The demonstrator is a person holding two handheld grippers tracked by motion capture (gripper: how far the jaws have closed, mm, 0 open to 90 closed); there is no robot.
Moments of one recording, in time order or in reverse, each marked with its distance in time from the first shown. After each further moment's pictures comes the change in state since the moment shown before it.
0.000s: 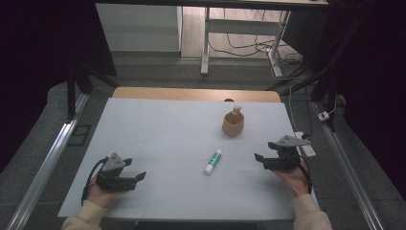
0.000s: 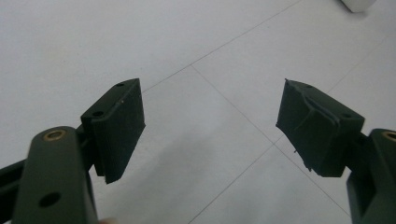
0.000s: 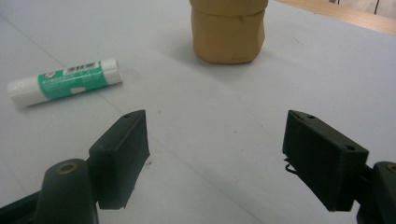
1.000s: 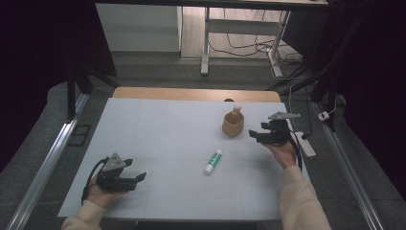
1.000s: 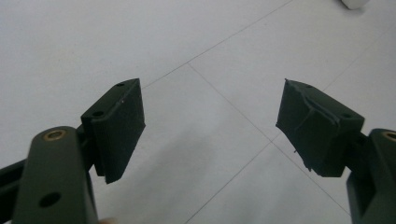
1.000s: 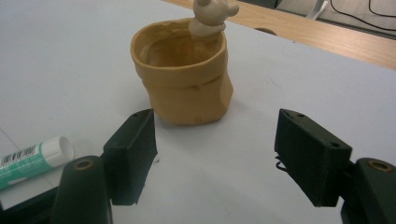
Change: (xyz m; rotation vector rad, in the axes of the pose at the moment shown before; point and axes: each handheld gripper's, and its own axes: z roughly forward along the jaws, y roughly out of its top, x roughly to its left) left arm 0.000 0.000 0.001 0.009 -0.012 0.007; right arm -0.035 0.054 0.047 0.016 -0.018 0.080
